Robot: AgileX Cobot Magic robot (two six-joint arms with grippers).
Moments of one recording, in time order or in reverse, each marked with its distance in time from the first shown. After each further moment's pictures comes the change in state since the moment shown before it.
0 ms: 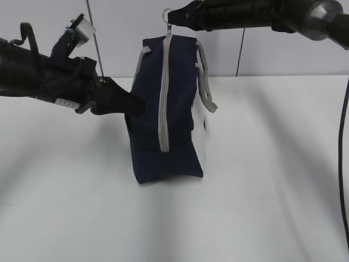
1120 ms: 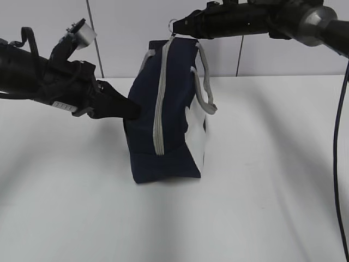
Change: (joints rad) left arm 0.002 -0.002 -0.002 0.064 -0.016 -0.010; right arm 0.004 0.024 0.000 -0.088 0.105 0.121
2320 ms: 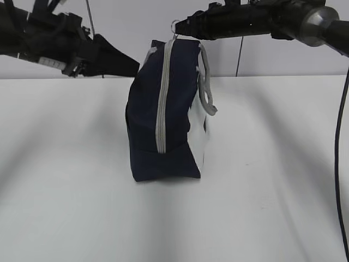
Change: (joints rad) left arm 0.025 -0.057 -0.126 0.034 0.055 -0.118; right arm -0.005 0.002 0.008 0.000 -0.003 0.033
